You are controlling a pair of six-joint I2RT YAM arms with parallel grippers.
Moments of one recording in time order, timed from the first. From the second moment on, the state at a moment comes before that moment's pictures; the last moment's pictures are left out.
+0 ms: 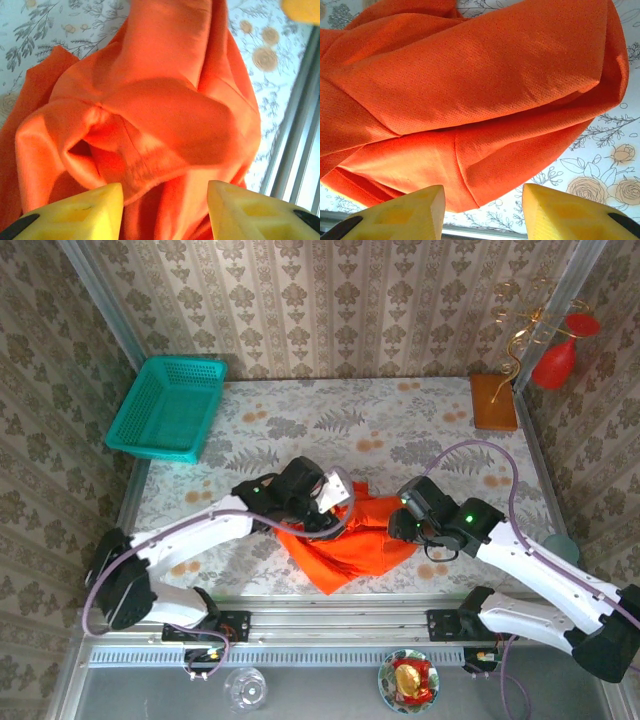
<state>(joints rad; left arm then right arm) -0.94 1.34 0.99 -0.53 0.27 0.16 0.72 1.00 0.88 -0.96 0.13 0.86</state>
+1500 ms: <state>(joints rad) -0.79 1.08 0.99 -0.36 0.27 0.22 0.37 1.22 0.61 -0.54 -0.09 0.82</state>
